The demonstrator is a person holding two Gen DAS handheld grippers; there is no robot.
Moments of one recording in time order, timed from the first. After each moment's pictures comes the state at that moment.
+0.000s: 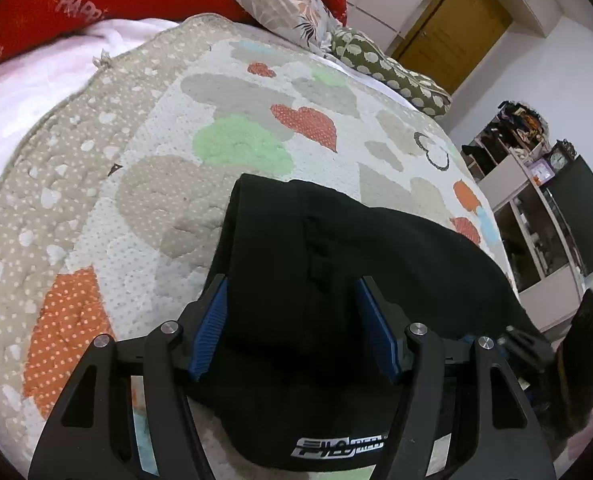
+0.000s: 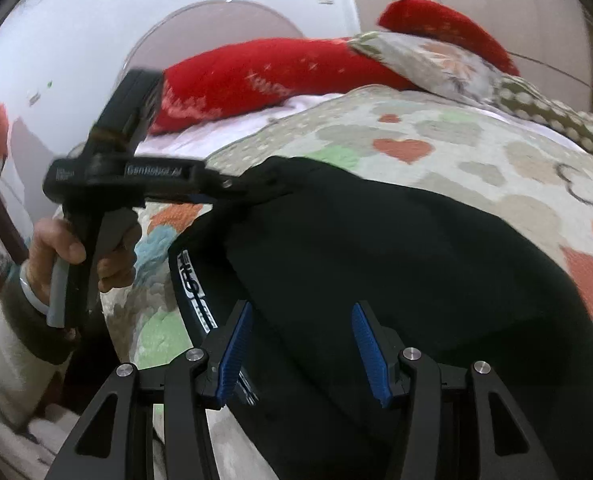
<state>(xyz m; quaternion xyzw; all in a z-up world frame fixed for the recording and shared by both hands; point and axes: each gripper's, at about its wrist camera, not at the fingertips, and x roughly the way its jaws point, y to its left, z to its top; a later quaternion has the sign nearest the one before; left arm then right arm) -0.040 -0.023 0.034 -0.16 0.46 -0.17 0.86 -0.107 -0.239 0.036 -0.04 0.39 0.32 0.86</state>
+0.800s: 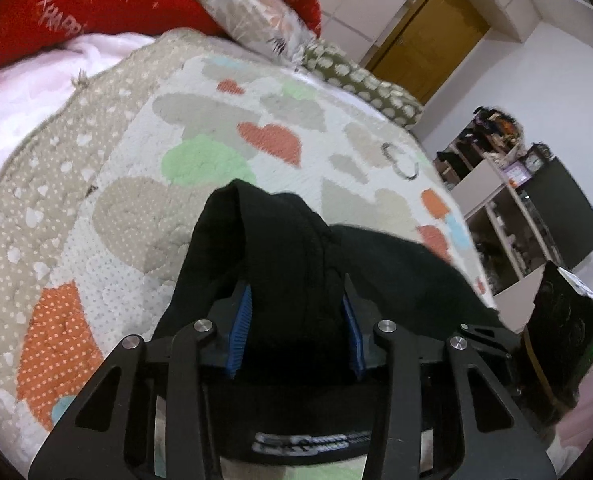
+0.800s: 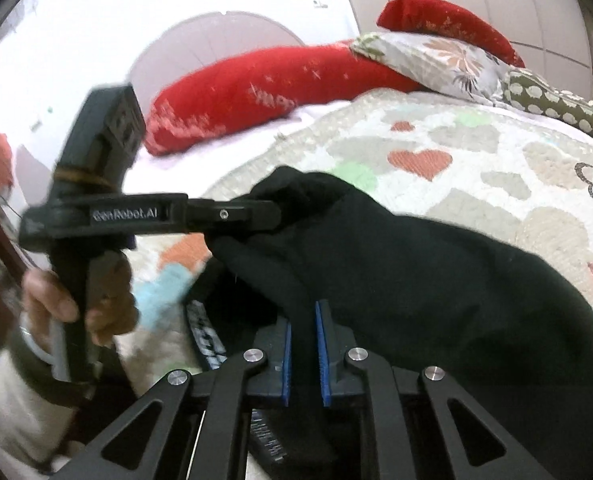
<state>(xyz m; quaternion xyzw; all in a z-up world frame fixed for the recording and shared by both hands) -0.051 -0.027 0.061 -0.17 0.43 -0.21 0.86 -0.085 -0.229 0.053 0.02 0.38 0.34 0.86</state>
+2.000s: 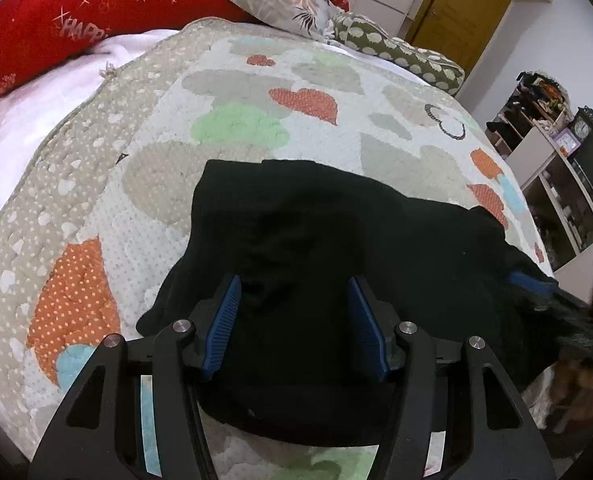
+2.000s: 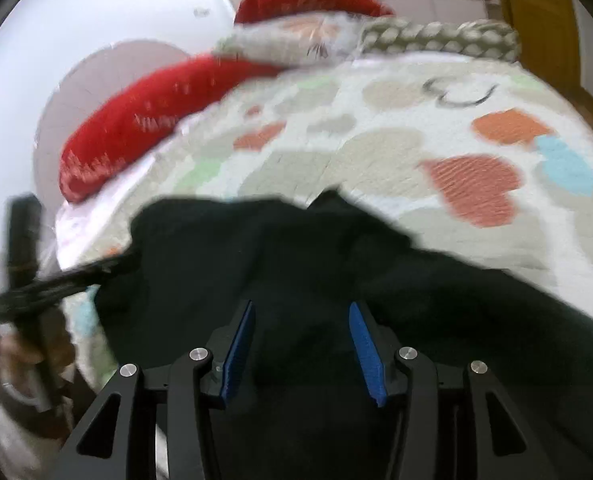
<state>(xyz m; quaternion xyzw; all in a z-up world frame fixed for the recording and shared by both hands) -0.062 -0.058 0.033 -0.08 0.47 -0.12 0.87 -0.098 -0.367 0.045 0.10 0.43 0.17 0.88</state>
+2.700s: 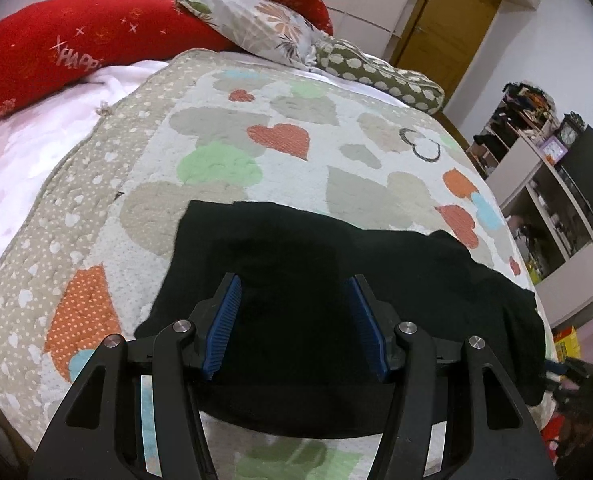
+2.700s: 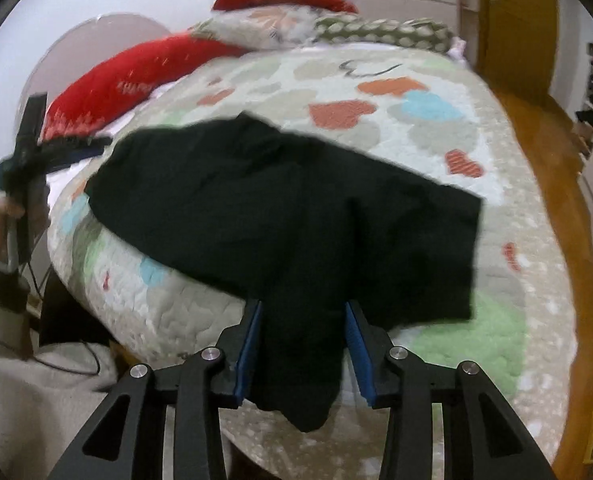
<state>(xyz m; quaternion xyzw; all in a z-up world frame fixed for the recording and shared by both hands) -0.078 -0.072 0.071 -0.08 0.44 -0.14 0.89 -0.234 -0.448 0.053 0.03 0.47 0.11 0.88</state>
